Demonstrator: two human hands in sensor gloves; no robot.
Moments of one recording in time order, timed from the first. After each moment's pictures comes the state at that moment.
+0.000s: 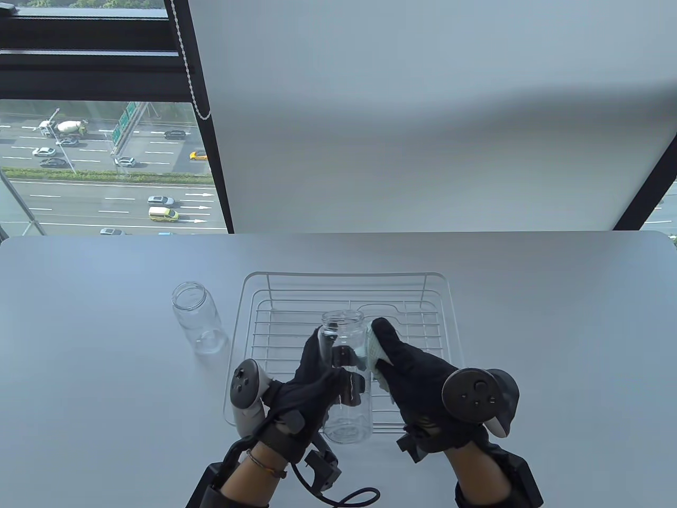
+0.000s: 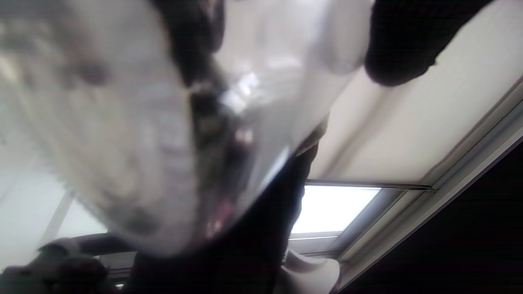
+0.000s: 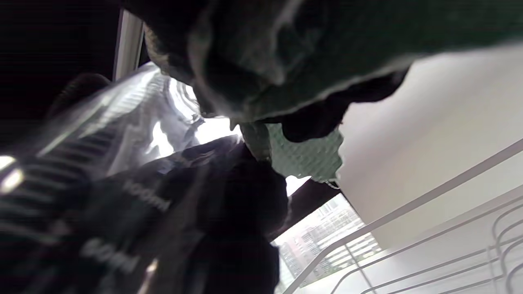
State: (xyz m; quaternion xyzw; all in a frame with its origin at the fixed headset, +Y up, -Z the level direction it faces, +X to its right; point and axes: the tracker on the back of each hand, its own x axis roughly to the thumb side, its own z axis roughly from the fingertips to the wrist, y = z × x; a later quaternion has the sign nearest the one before) left_hand -0.123 -0.685 -0.315 -0.06 -0.25 0.77 0.59; right_hand 0.119 -0.630 -0.304 0.31 -0.14 0.83 0.44
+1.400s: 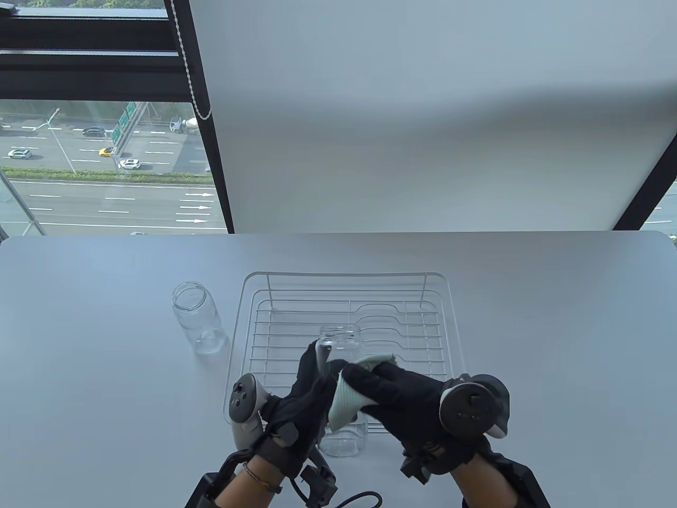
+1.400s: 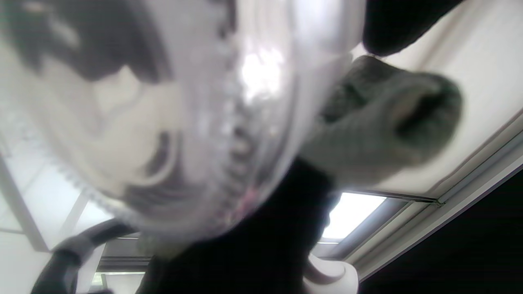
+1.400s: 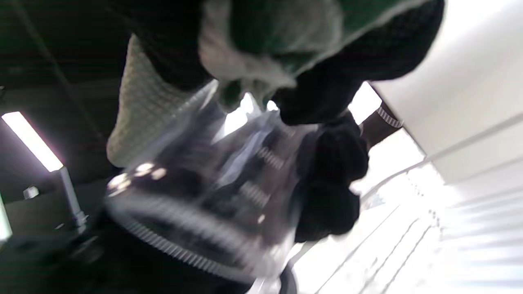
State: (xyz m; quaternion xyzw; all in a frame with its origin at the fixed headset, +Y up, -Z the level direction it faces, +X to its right) left_hand -0.126 -0.702 -0.300 -0.08 -0.23 0.78 0.57; right_hand 0.101 -0.629 -0.287 0.44 0.00 0.81 0.38
